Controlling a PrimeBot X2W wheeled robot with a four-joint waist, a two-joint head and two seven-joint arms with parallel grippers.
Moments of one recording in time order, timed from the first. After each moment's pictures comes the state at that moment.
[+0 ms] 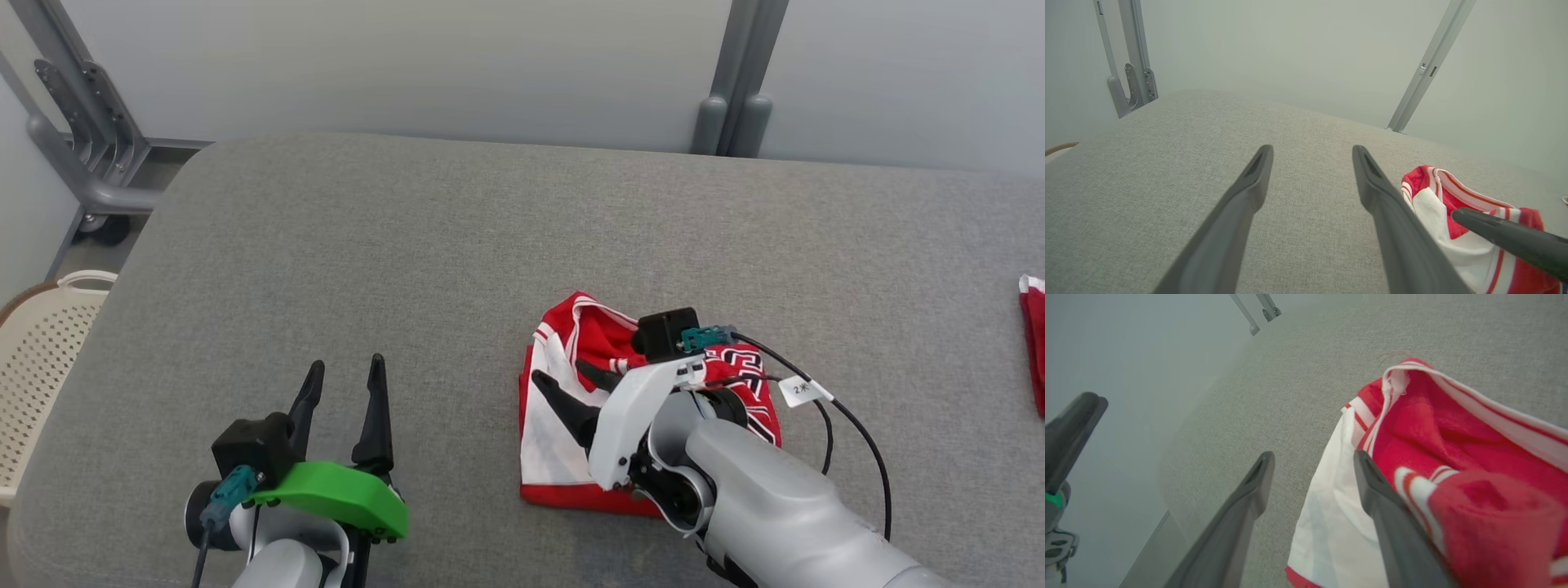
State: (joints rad) left arm -0.19 0.21 -0.48 0.27 -0.63 0.18 -0.26; right arm -0.65 -0.05 0.86 0.84 0.98 0.13 -0.03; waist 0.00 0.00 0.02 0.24
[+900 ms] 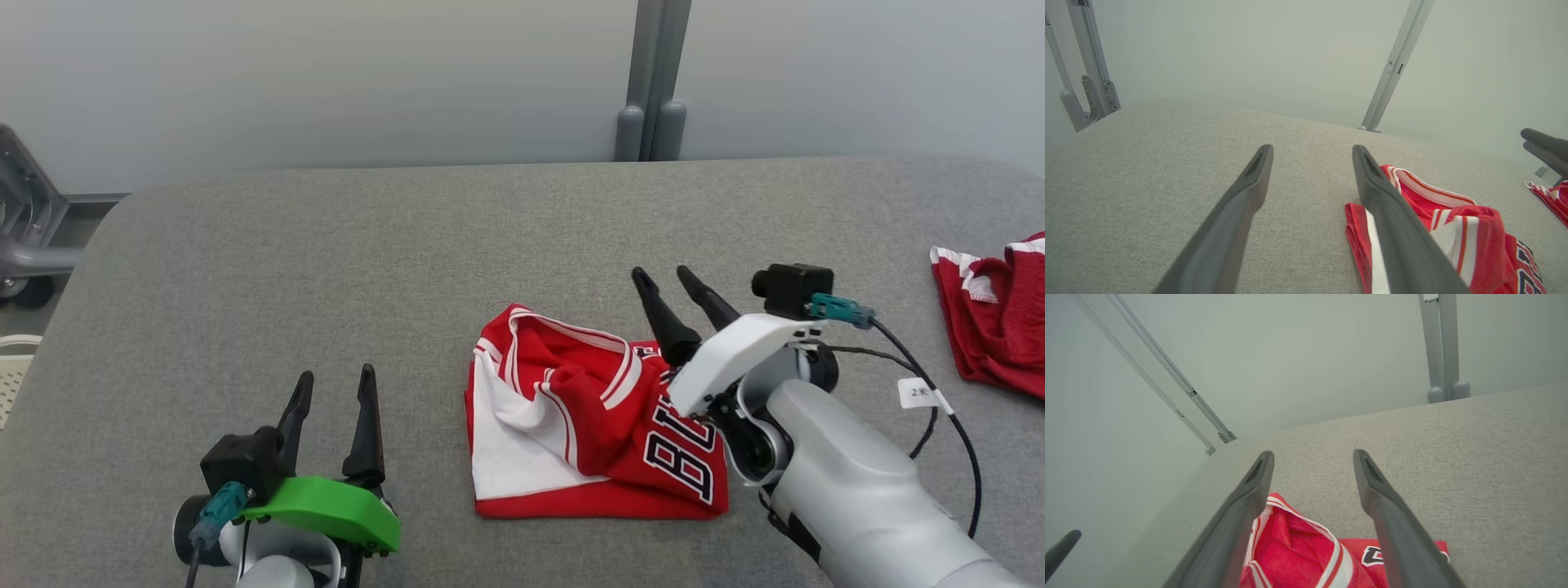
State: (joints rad) left arm -0.15 0.24 -0.47 0.21 -0.63 0.21 -0.25; right arm -0.65 -0.13 0.66 0.78 0.92 0.13 -0.26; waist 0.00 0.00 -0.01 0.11
